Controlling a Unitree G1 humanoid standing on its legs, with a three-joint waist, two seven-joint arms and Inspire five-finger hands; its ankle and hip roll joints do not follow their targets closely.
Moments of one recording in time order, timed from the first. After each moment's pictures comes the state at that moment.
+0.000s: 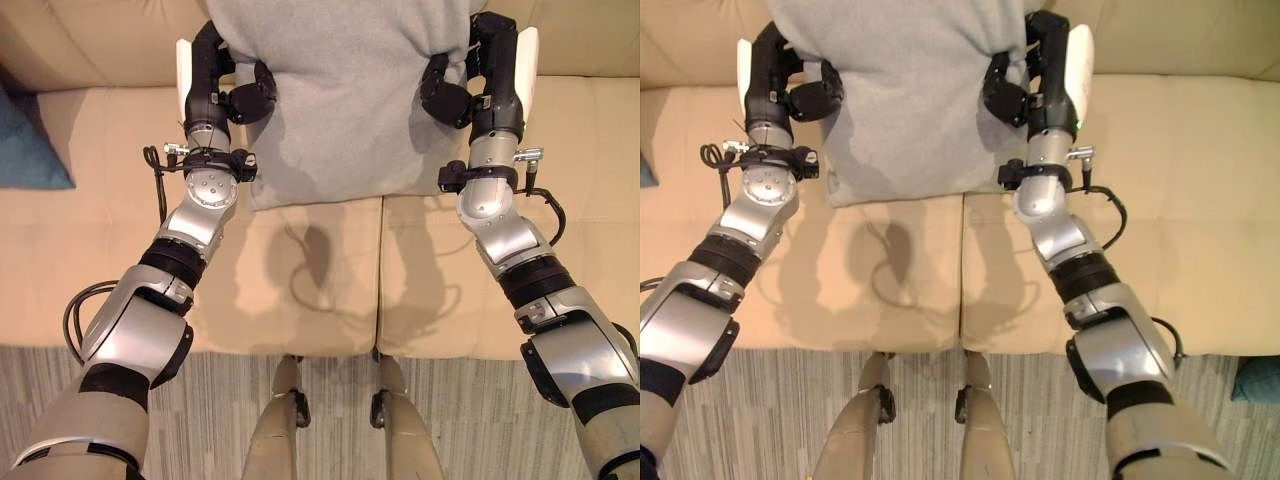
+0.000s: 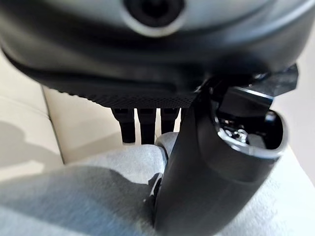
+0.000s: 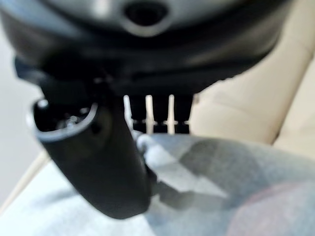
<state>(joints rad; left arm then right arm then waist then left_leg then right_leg) -1.20 0.51 -0.52 0.89 -0.40 -0.28 0.46 -1.08 -0.56 0.42 0.67 0.05 -0.21 -0.62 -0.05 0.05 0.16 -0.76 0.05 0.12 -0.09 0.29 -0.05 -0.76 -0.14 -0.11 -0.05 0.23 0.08</state>
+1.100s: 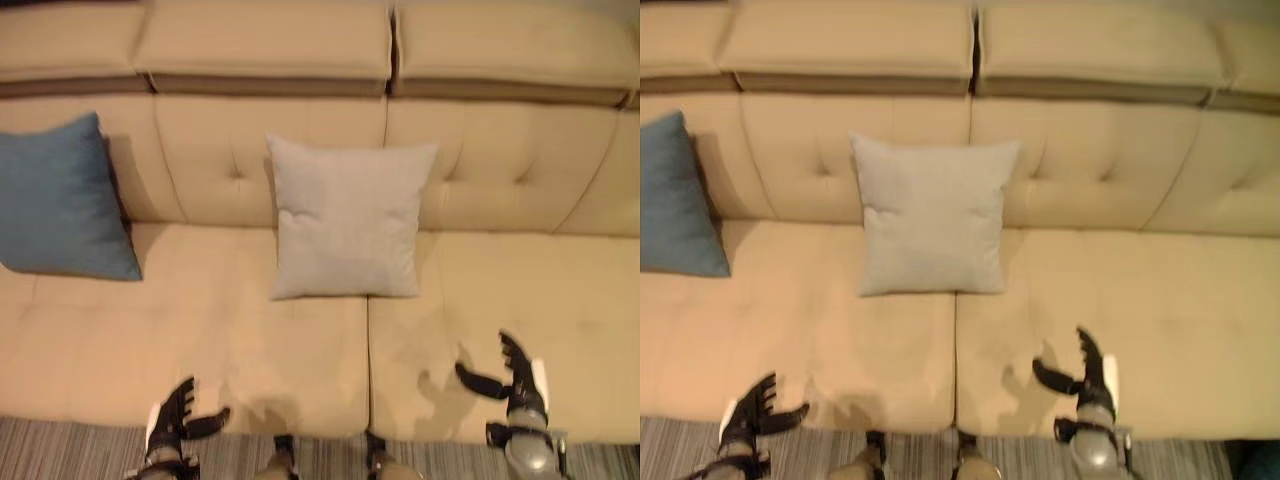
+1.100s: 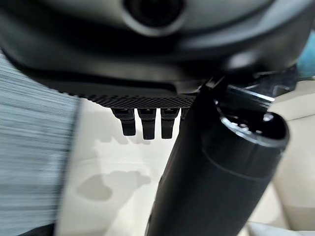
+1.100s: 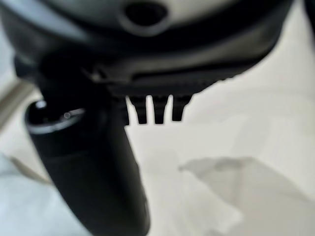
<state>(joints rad) 0.25 0.31 -0.05 0.80 -0.21 -0.22 0.18 0.19 -0.34 -0.01 0.64 -0.01 -0.21 -0.27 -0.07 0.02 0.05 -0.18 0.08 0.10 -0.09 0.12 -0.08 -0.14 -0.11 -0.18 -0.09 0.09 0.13</state>
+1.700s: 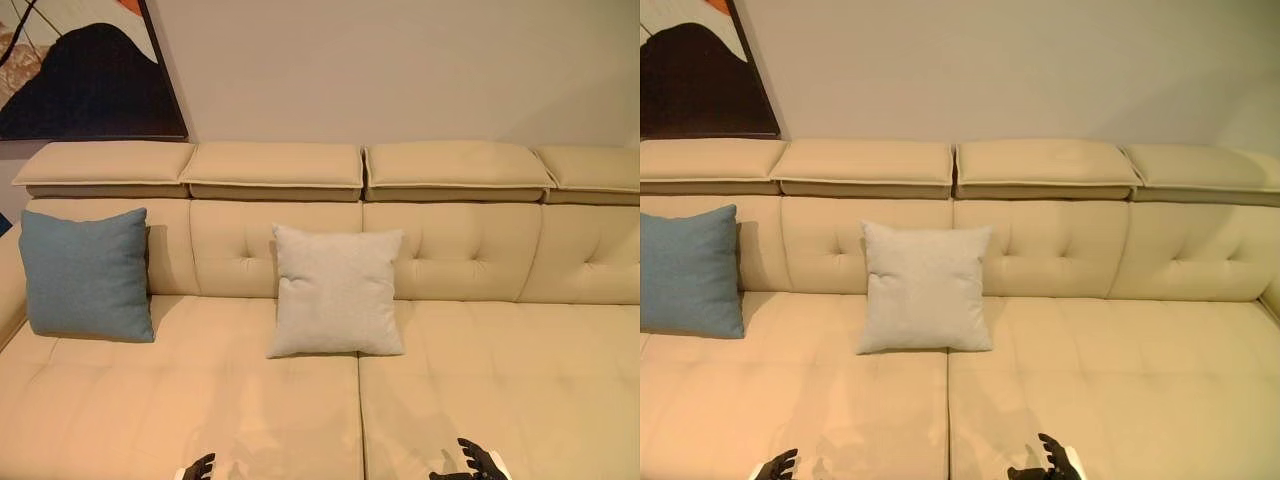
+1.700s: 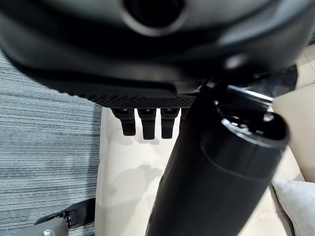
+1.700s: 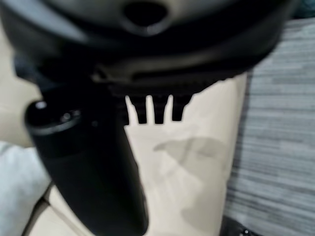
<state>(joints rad) 0.14 0.26 -0.13 1.09 -0.11 -0.18 0.17 0.15 -0.33 0.15 1.03 0.01 -0.18 -0.19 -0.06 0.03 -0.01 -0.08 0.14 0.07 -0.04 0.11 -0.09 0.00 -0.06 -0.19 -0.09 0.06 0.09</state>
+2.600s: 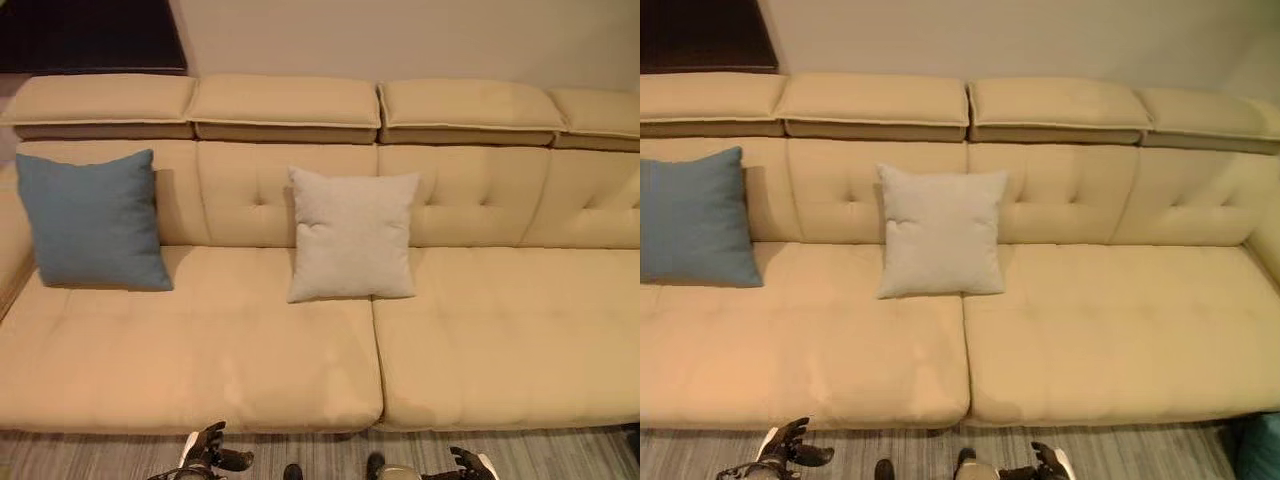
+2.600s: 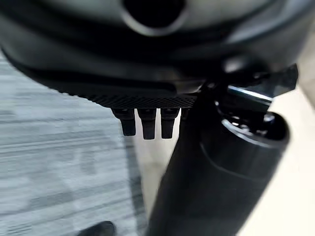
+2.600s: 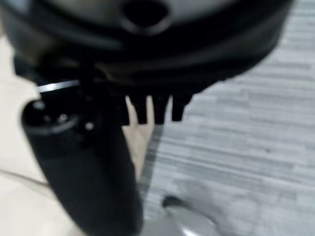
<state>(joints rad) 0.02 0.29 -0.15 1.18 -0.08 -0.15 0.16 0.02 -0.26 0.15 1.20 -0.02 -0.12 -0.19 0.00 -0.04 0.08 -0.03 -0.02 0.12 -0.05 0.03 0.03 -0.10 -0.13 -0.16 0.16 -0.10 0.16</state>
